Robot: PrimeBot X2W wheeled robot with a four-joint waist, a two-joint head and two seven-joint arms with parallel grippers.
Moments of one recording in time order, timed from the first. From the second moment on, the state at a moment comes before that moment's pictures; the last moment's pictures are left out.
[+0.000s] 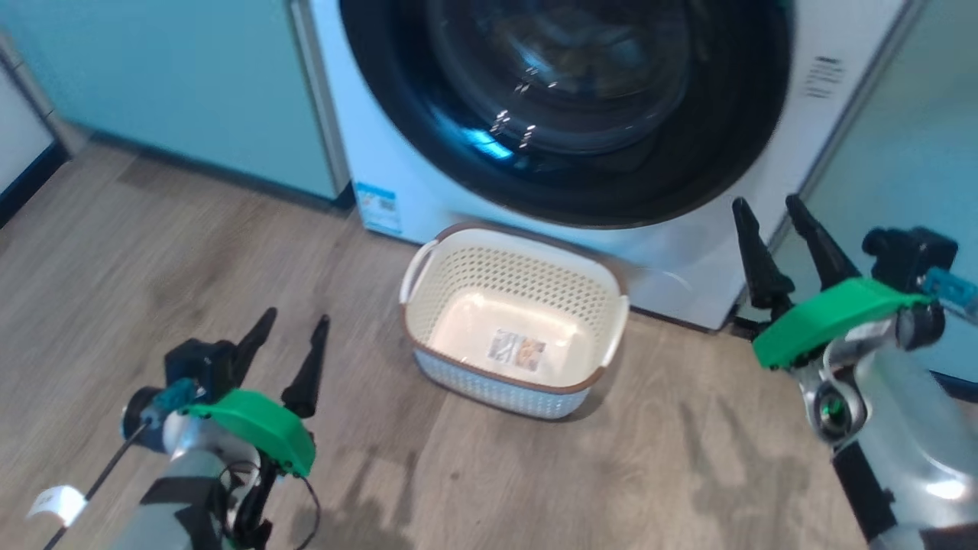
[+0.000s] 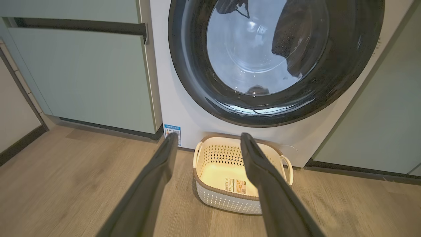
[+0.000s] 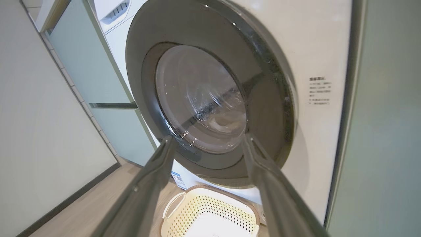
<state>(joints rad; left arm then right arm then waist) -0.24 0.25 -0.19 0.42 -0.38 -0.13 -0.26 -0.58 -0.11 0.35 0.65 0.52 0.13 -0.26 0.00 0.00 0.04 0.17</state>
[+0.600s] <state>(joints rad) -0.21 0.29 -0.17 0.38 -0.39 -0.13 -0.26 -0.28 -0.08 0.13 0.42 0.36 0.13 -0.26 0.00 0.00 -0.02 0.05</state>
